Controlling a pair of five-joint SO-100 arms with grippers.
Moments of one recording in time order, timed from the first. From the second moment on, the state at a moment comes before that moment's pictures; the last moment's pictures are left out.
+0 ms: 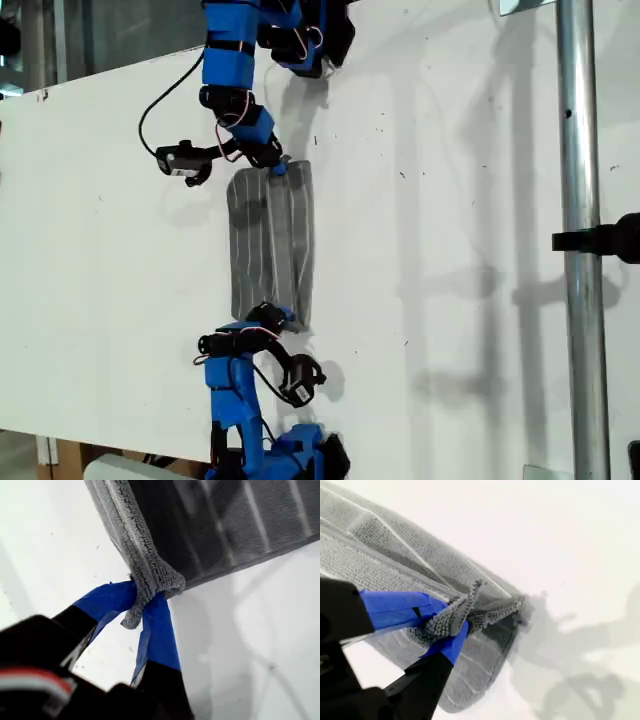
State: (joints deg) arm 0 -19.8 77.6 81.0 86.0 -41.1; arm 1 20.7 120.7 127.4 64.9 39.3
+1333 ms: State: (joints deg) arm 0 -36.2 66.9 78.0 79.5 -33.0; arm 1 34.3 109.6 133.0 45.9 30.4
